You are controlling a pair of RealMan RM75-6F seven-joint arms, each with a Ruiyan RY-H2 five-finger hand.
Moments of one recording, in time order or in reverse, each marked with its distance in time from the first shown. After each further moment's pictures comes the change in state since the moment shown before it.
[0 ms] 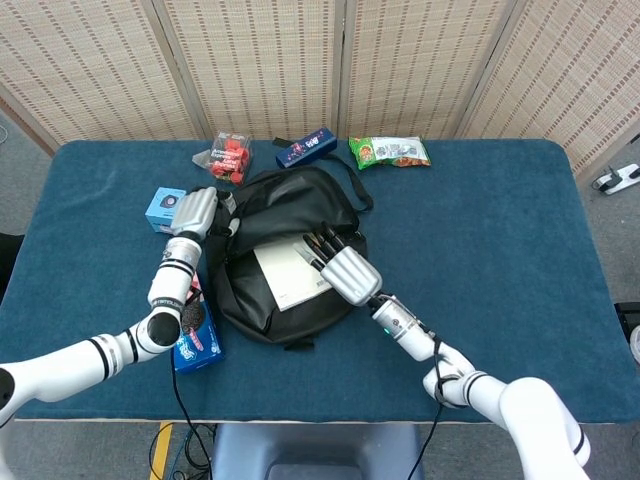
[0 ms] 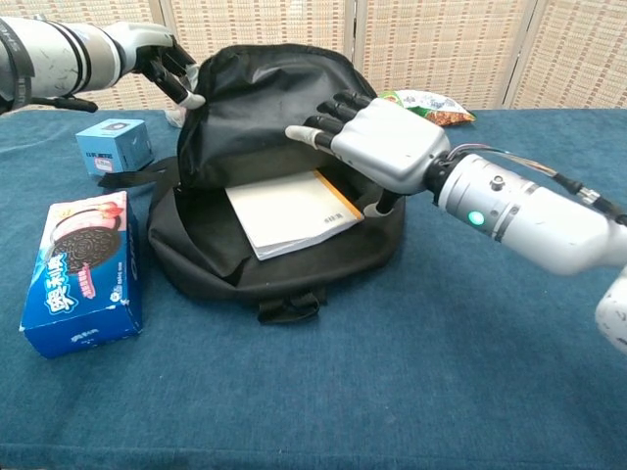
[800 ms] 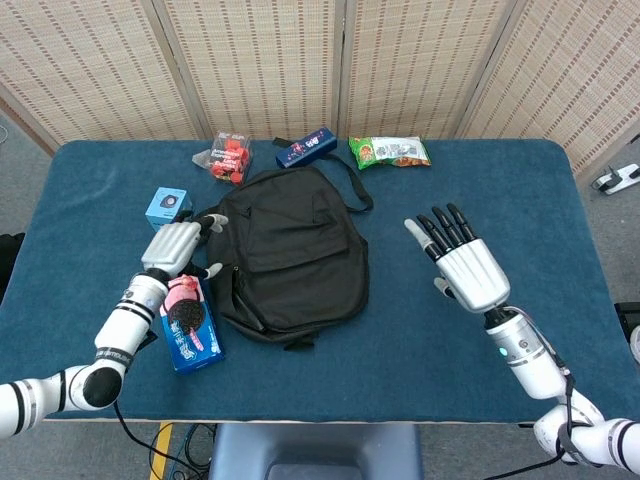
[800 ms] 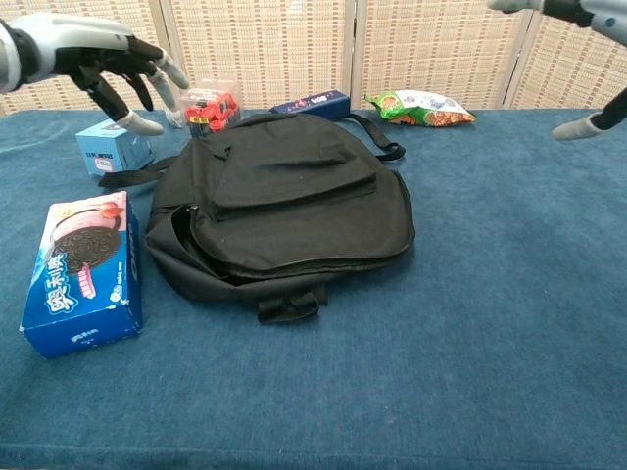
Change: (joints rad) left arm 0.184 0.311 0.140 -0.467 0.288 0.104 -0.096; right arm -0.313 0.662 -0.022 -0.789 0.109 0.187 -0.029
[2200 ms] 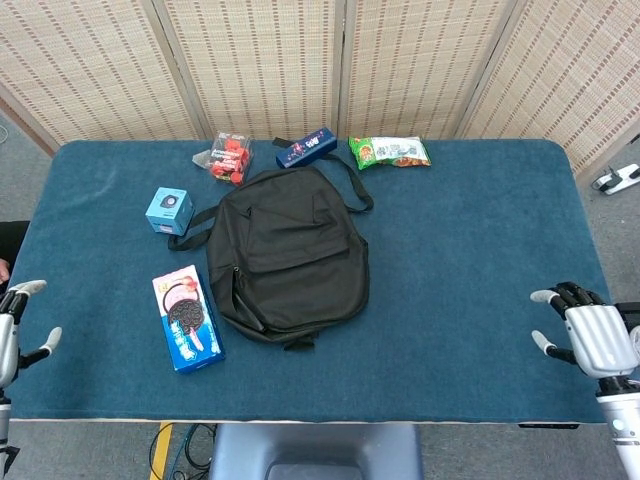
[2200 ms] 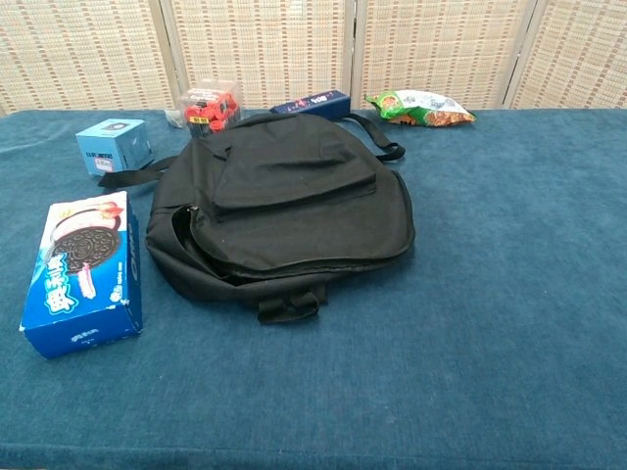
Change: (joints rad) left arm 0.672 0.079 0.239 0.032 0.585 0.704 -0.205; right arm -0.387 0.181 -0.100 -0.053 0.041 0.114 0.368
